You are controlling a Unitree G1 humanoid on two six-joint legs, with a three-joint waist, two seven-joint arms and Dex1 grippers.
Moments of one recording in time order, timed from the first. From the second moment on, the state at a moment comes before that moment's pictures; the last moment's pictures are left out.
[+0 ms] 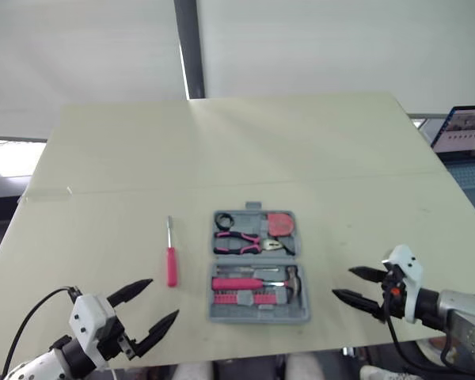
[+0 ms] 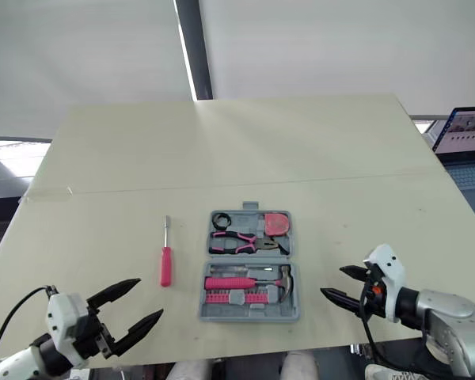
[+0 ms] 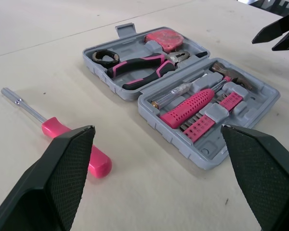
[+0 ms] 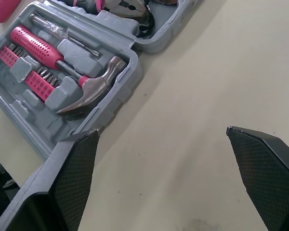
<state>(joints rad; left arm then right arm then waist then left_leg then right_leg) 0.66 0.47 0.30 -0.54 -0.46 0.05 -0.79 0.22 -0.78 -0.26 -0.31 0.53 0.63 0.95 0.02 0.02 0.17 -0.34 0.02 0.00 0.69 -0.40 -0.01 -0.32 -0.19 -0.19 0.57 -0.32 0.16</state>
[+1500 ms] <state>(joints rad) 0.85 0.36 0.39 -0.66 -0.58 0.20 -0.59 0.31 -0.80 -0.40 -0.41 0.63 0.36 1.16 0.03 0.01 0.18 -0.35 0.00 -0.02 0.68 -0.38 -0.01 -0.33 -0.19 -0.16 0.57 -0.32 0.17</state>
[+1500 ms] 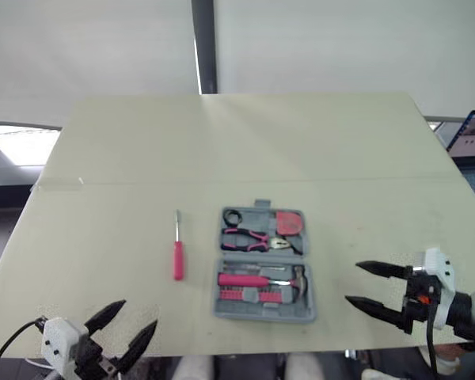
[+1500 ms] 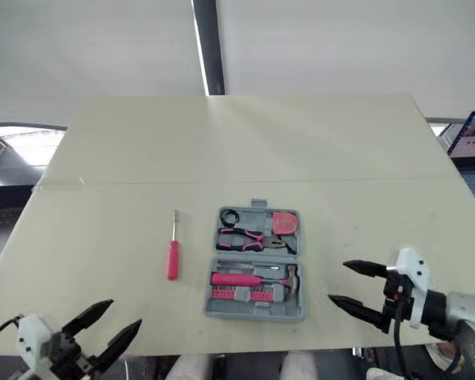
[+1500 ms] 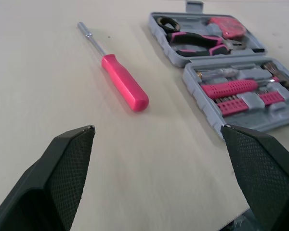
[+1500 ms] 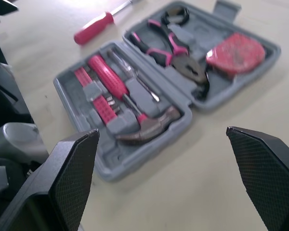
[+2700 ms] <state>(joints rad) 0.04 0.09 0.10 -0.78 -0.29 1.14 0.28 0.17 -0.85 -0.36 -0.31 0.64 0.42 1.19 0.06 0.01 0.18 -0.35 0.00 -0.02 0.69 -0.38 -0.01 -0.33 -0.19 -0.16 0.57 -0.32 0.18</state>
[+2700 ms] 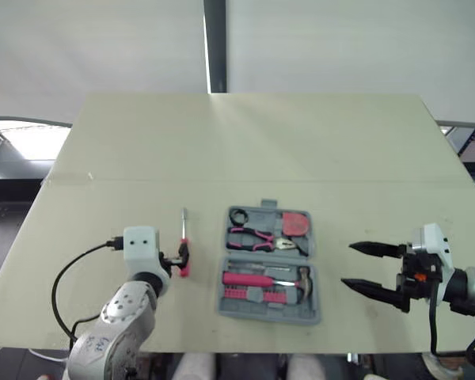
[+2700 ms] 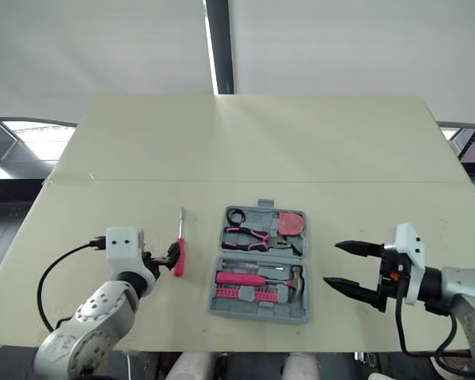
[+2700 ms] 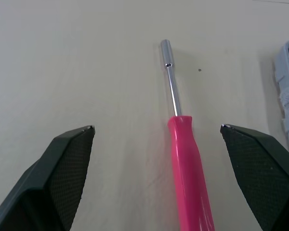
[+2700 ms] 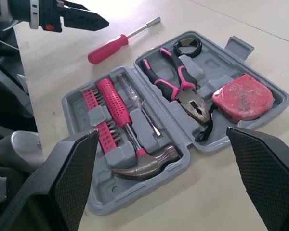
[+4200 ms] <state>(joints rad) -0.12 0.11 0.04 -0.48 -0.15 1.14 0.11 0.22 -0.82 -0.36 -0.28 0.60 0.33 1.16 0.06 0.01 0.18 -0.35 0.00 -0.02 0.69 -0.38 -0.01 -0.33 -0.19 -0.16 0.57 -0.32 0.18</state>
